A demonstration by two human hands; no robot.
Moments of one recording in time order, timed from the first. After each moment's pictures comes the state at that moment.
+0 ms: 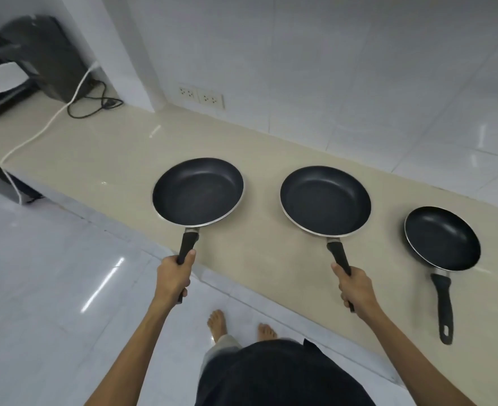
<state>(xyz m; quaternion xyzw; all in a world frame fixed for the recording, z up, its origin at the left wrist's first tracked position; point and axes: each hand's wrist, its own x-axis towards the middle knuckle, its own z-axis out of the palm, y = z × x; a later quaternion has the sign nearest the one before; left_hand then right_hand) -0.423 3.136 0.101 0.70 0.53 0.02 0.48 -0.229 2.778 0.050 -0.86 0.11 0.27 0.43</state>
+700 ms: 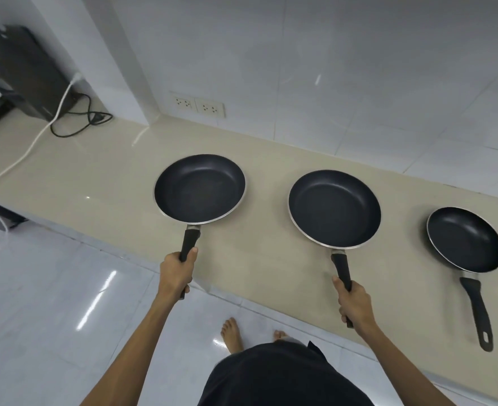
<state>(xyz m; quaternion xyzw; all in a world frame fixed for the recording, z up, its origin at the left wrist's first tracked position) -0.381 3.252 0.090 0.74 0.48 -0.01 0.48 -0.263 2.862 0.034 -0.86 0.16 0.24 0.43</state>
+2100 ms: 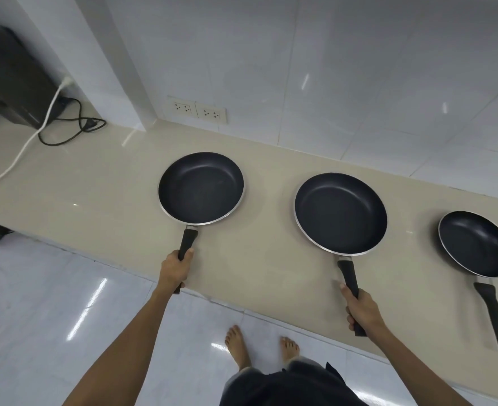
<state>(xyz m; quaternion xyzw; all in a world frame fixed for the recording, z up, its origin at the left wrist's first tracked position) -0.345 3.335 0.049 0.76 0.46 -0.10 0.44 -0.255 2.888 0.027 -0.83 0.21 0.29 0.43</state>
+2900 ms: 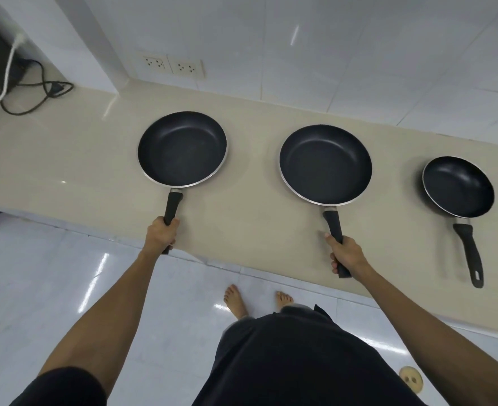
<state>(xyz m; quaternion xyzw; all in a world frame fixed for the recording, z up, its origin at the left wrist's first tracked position) -0.352 3.330 0.053 0.77 0.46 -0.12 0.43 -0.252 2.887 0.038 -0.81 0.20 0.31 0.44</state>
